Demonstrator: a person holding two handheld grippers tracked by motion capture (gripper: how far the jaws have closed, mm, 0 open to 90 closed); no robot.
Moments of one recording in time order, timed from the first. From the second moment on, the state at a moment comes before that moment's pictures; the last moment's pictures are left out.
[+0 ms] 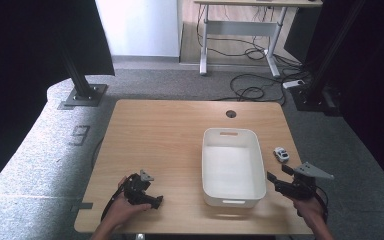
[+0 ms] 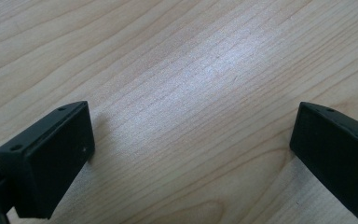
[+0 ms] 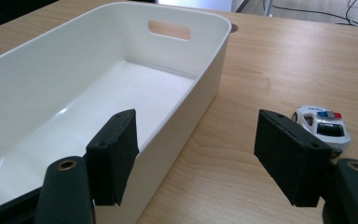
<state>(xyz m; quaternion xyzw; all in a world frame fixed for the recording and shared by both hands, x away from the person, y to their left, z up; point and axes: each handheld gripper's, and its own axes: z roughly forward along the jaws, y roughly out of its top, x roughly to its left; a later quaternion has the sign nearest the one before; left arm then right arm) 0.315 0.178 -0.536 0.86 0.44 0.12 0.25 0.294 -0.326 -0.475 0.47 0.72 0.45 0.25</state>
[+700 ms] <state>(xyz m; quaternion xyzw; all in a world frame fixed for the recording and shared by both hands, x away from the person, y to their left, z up) 0.315 0.177 -0.536 0.86 0.44 0.12 0.25 0.302 -0.306 -0.476 0.46 0.73 0.44 0.24</state>
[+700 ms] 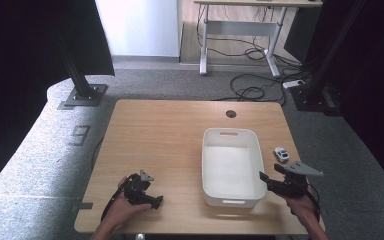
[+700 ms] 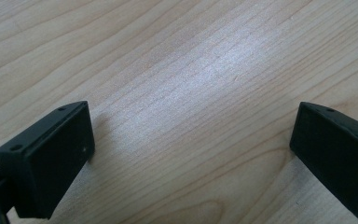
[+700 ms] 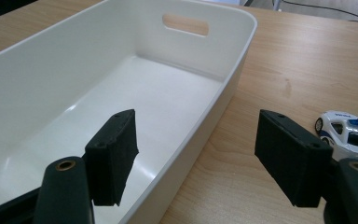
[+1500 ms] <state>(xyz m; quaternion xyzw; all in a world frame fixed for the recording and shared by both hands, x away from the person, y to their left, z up) 0.314 0.177 -0.536 0.86 0.44 0.12 0.25 0.311 -0.287 -0.495 0.46 0.75 0.42 0.23</state>
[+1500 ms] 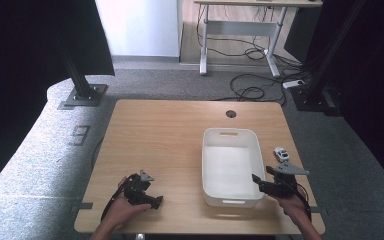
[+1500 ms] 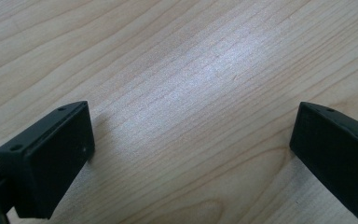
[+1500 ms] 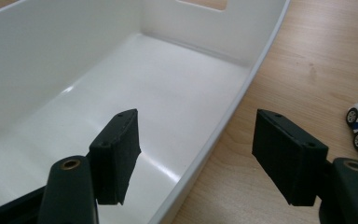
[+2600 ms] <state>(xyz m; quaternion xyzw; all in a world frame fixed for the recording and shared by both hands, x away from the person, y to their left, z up) 0.315 0.178 -0.536 0.86 0.43 0.12 0.25 0.312 -0.282 -0.502 0.47 0.75 0.41 0.20</state>
